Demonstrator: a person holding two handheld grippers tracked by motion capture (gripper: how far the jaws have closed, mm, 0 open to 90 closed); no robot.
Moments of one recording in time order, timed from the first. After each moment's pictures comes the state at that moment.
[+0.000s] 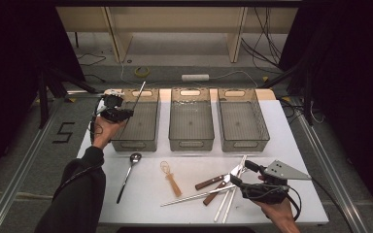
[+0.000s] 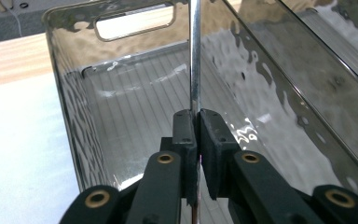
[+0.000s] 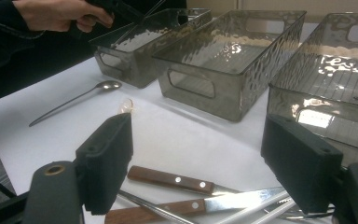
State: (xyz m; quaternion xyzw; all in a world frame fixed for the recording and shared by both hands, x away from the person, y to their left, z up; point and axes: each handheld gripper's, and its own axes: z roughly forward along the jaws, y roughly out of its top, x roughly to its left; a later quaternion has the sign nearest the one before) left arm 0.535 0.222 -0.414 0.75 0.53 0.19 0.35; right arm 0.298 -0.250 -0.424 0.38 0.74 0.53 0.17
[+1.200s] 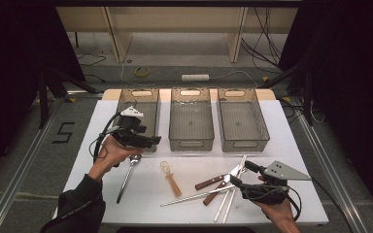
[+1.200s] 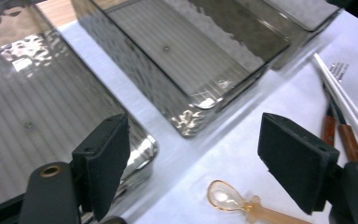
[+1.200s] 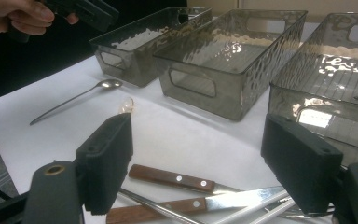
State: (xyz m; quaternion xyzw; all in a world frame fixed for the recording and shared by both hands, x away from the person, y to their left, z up) left arm 0.430 0.155 -0.378 0.82 0.40 0.11 0.40; right arm 0.296 -0.249 -0.424 0.38 0.74 0.53 0.18
